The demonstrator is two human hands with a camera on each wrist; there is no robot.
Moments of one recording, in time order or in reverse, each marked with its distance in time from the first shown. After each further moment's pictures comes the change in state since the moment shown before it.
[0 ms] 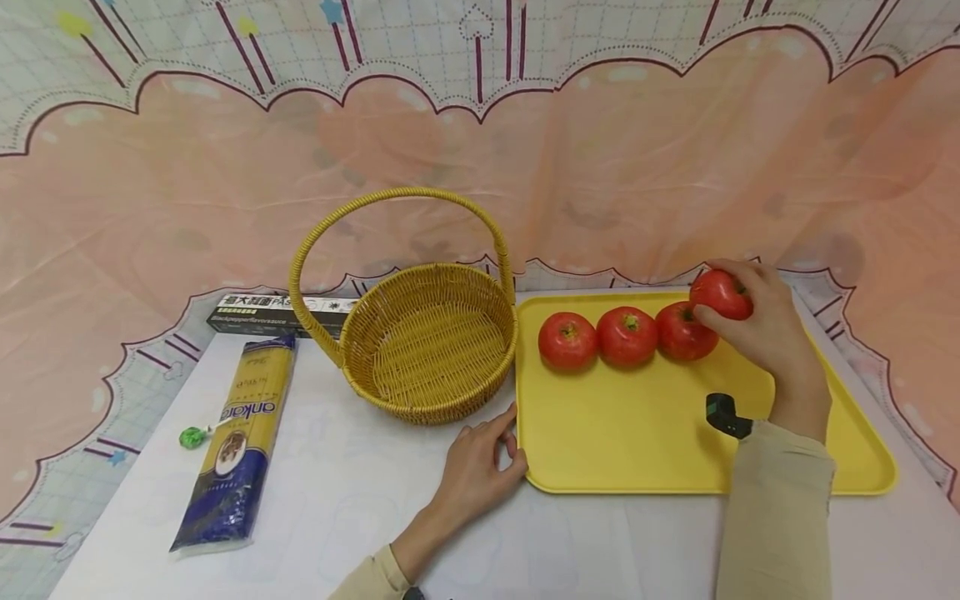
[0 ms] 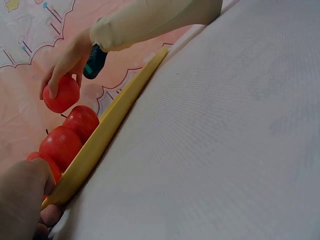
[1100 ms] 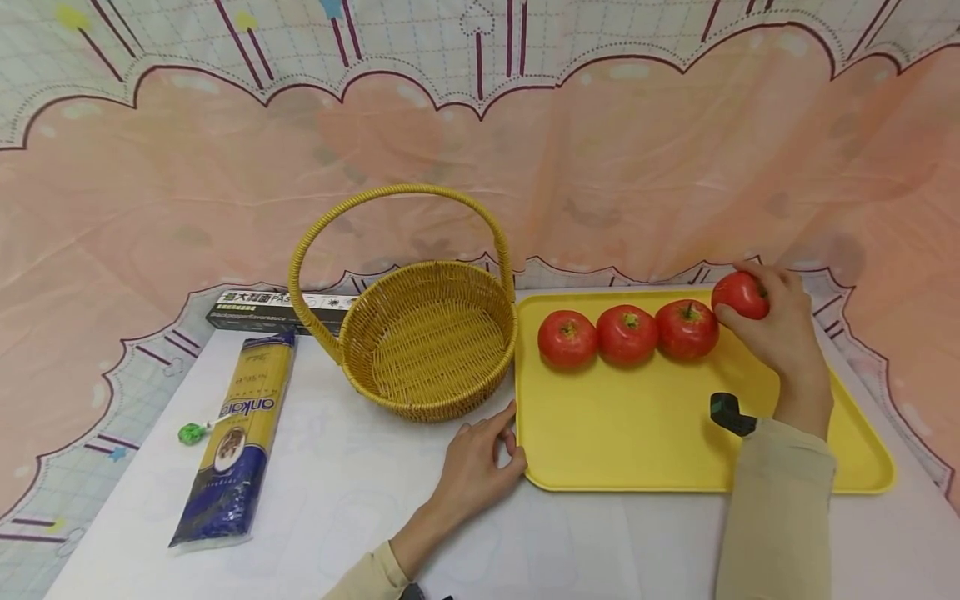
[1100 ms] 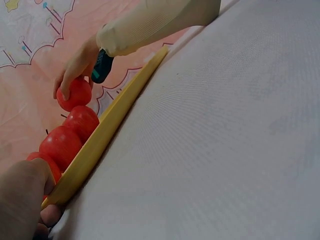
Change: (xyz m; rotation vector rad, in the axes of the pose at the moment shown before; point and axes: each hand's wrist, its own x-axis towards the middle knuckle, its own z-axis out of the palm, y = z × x) left_hand 0.001 0.000 0.000 0.018 -0.008 -0.011; right_hand 0.002 0.027 0.002 0.024 0.040 0.114
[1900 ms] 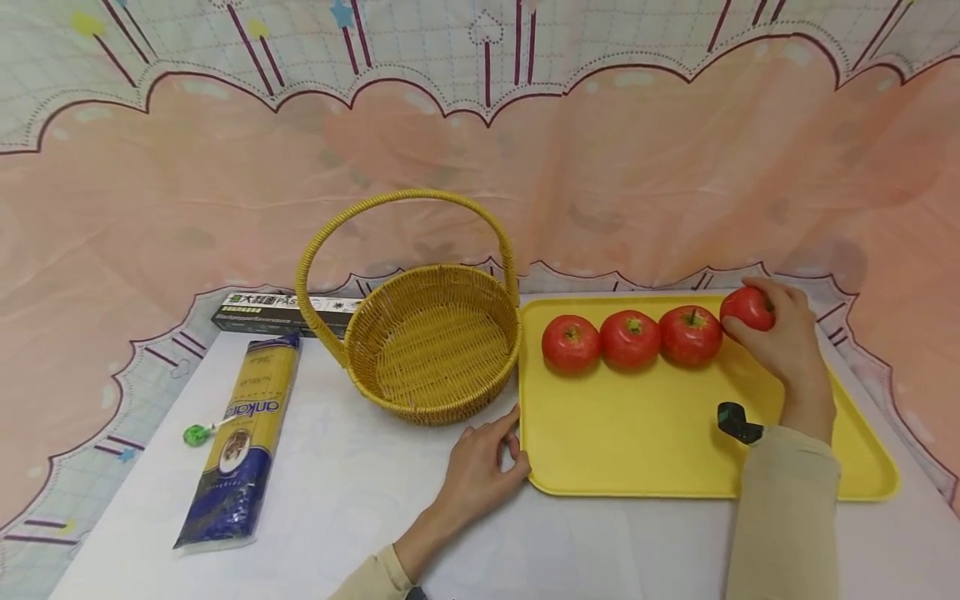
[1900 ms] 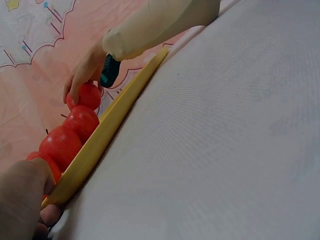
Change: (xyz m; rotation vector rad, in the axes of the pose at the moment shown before) left_hand -0.001 0.000 -0.001 -0.024 0.007 0.012; right_hand 0.004 0.018 0.004 -0.019 -0.037 0.054
